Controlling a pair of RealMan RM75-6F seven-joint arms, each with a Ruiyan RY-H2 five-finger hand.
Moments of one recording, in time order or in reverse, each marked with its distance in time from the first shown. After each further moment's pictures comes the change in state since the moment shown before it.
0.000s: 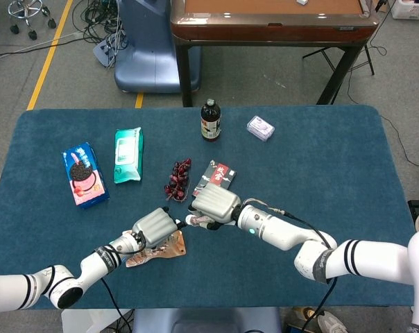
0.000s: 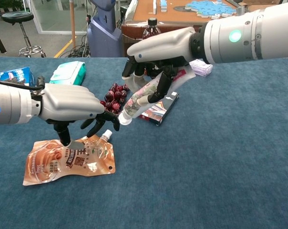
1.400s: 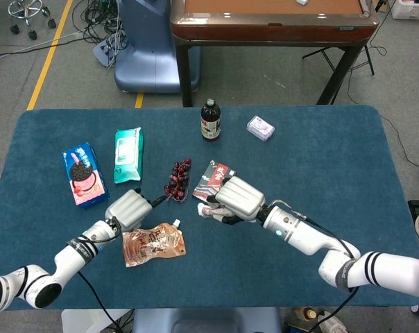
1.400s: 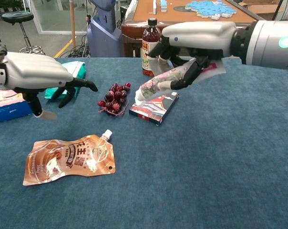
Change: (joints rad) left arm 0.041 0.168 -0.003 -0.061 -0.087 0.091 0.048; right arm -0.199 -0.025 -0.053 0.110 -0.284 0.302 0.222
